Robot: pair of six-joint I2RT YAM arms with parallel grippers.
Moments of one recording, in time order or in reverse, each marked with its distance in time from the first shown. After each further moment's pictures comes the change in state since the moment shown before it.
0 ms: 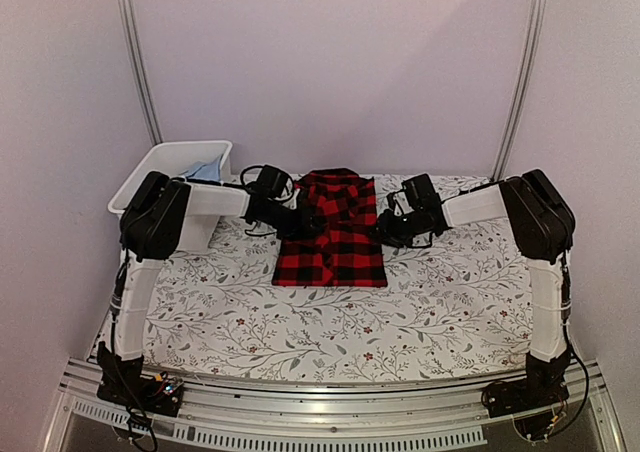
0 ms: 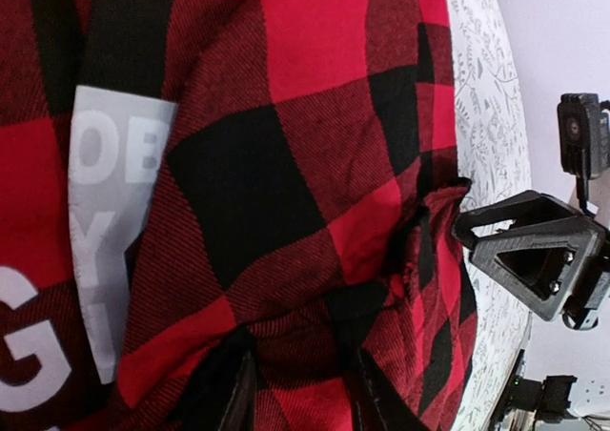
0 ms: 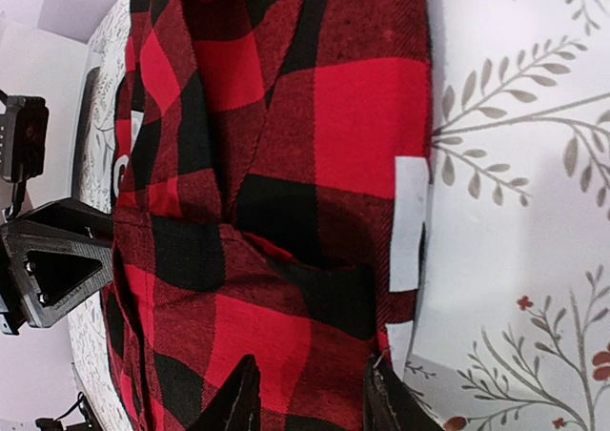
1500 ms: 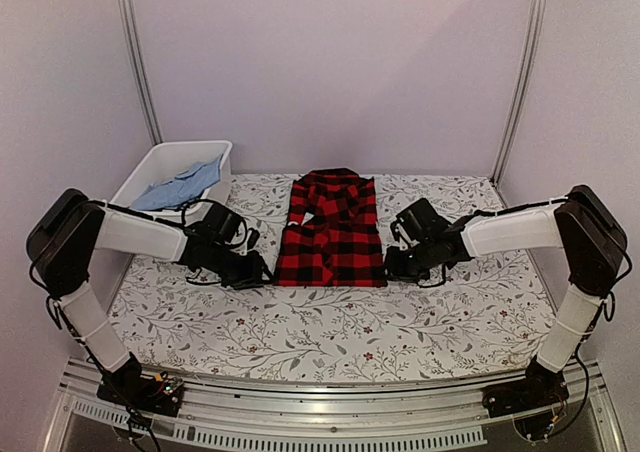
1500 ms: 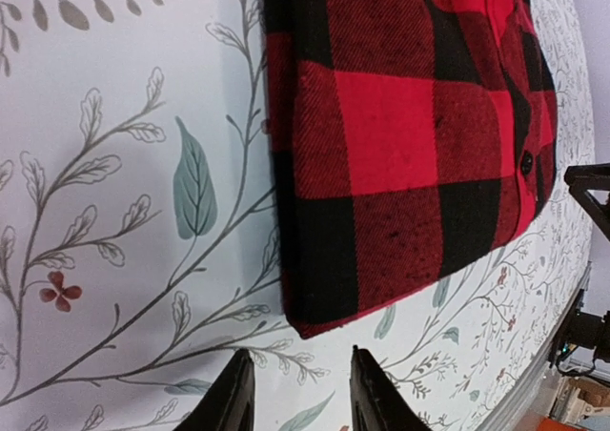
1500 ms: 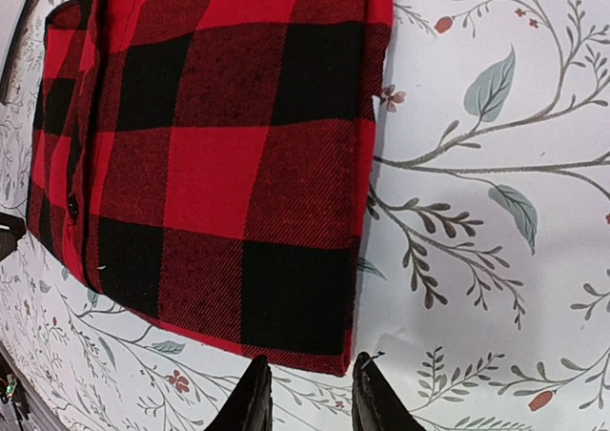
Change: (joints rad) left arm -0.033 -0.661 -0.866 0.061 -0.186 0.000; right arm 0.238 -0.416 -0.377 -0.214 0.335 -0.028
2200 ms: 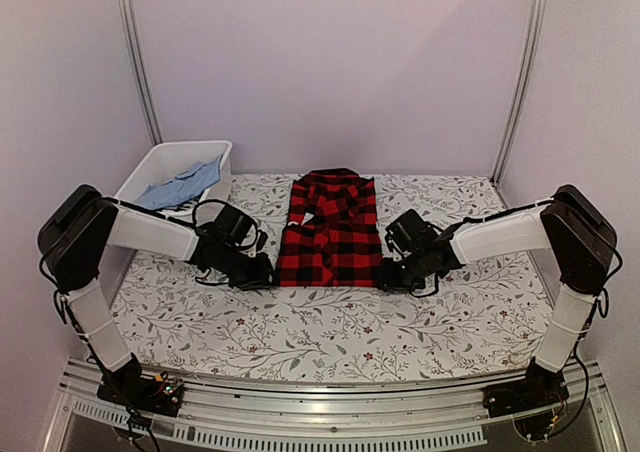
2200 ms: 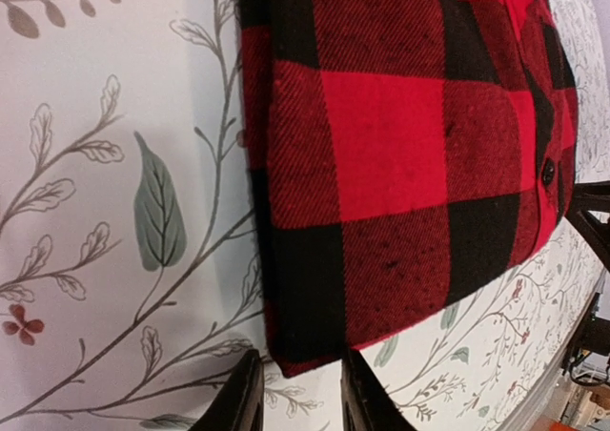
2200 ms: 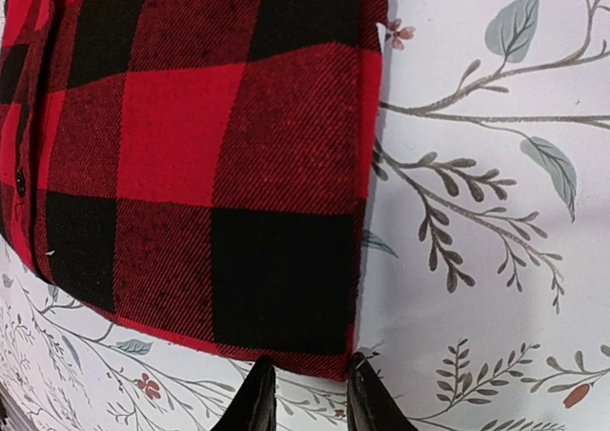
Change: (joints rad) left arm -0.043 0.073 0.052 -0.006 -0.047 -0.009; right arm 0.051 0.059 0.000 -0.009 0.064 0.029
